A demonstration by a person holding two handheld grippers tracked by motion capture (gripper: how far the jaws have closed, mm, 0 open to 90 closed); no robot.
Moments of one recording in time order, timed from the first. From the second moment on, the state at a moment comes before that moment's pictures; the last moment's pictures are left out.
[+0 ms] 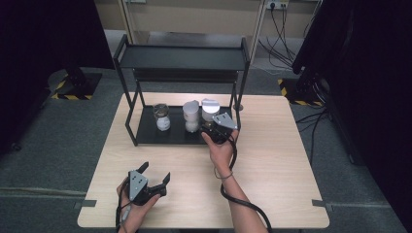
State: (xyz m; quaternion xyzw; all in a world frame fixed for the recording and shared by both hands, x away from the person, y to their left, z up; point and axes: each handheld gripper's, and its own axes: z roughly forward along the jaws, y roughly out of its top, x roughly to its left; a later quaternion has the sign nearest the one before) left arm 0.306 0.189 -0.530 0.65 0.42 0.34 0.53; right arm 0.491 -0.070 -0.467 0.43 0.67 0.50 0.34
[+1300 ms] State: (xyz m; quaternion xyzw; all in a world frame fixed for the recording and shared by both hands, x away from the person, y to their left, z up) left arm 0.306 0.190 -0.530 0.65 0.42 0.34 0.53; right arm 0.514 -0.067 -0.484 0.45 0.67 0.48 0.33
